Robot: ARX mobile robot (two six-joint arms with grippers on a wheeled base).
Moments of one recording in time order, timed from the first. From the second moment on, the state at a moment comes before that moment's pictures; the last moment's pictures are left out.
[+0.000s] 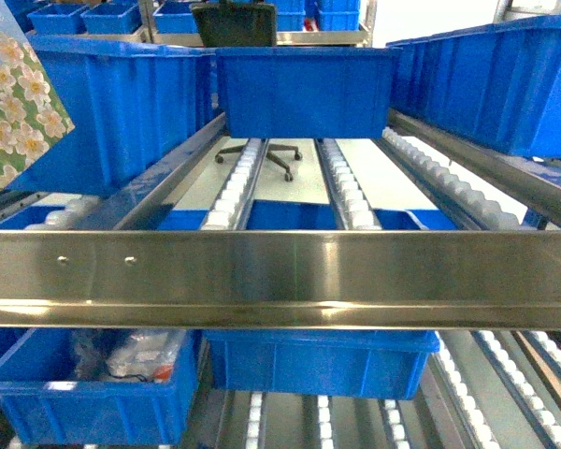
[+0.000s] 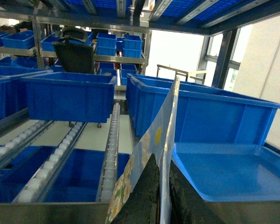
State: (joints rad) left arm -0.30 0.92 0.49 0.53 -0.29 -0.05; right arm 0.09 0.46 0.34 0.24 0.16 -0.07
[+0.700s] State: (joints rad) left arm -0.30 0.92 0.49 0.53 -0.29 -0.05; right arm 0.09 0.46 0.34 0.24 0.16 -0.07
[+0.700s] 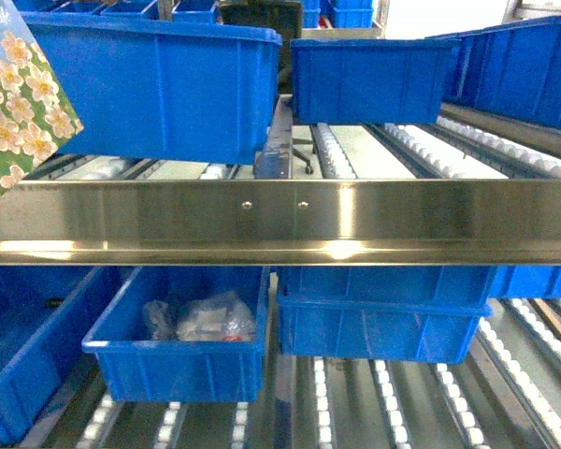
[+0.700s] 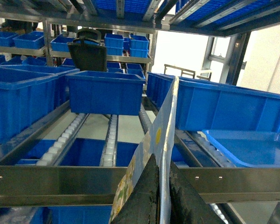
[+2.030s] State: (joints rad) left arm -0.30 0.92 0.49 0.53 -0.29 -0.05; right arm 0.09 0.46 0.34 0.24 0.16 -0.07
